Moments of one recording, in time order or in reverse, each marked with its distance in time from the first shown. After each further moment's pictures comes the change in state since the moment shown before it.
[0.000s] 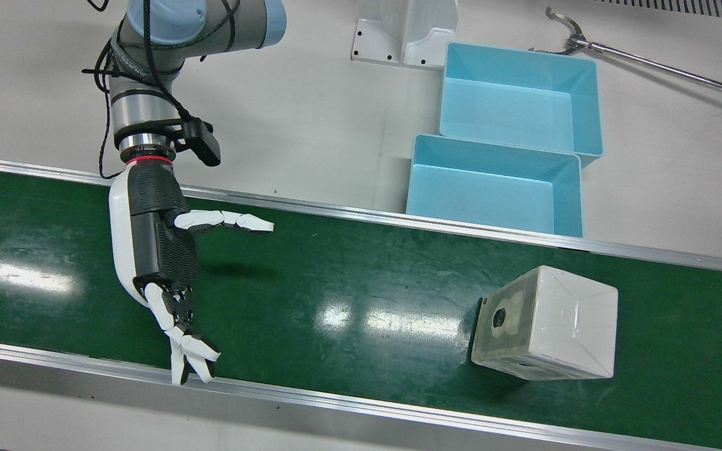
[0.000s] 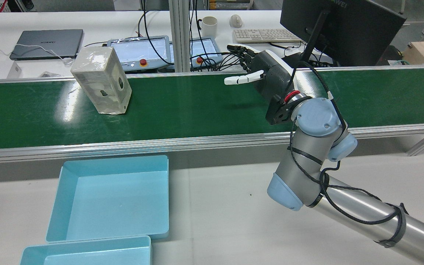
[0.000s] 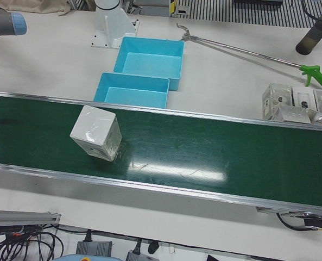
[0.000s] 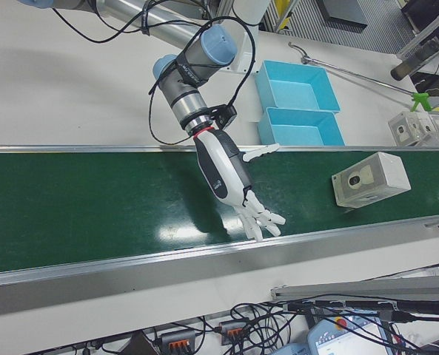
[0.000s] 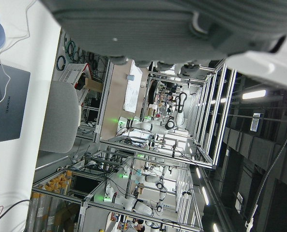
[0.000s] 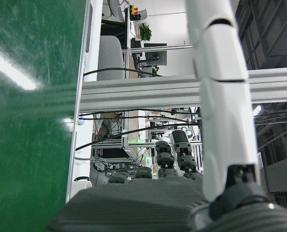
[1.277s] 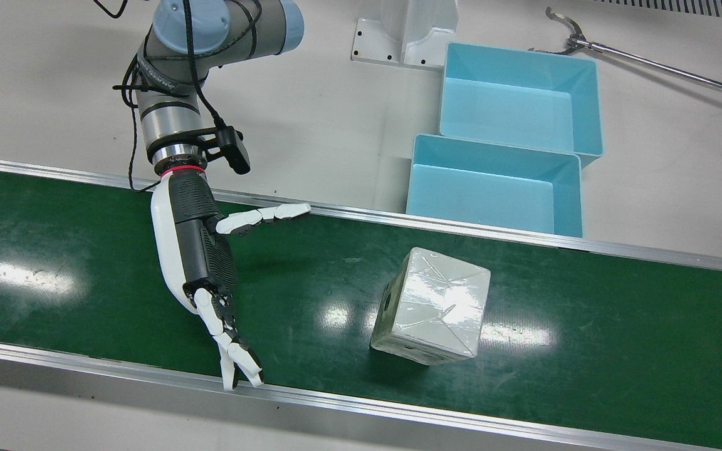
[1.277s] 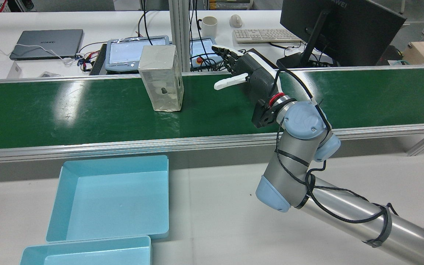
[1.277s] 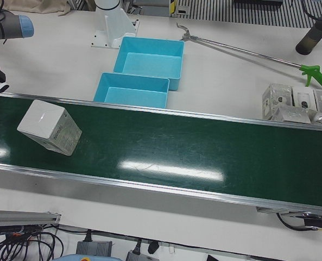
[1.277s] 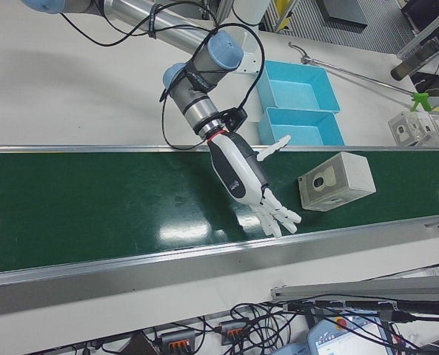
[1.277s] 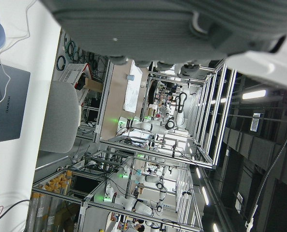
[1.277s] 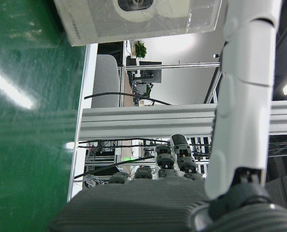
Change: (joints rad) left arm 0.000 0.000 0.000 0.000 0.000 0.000; right arm -0.028 0.028 -0.045 0.088 -0.004 -0.060
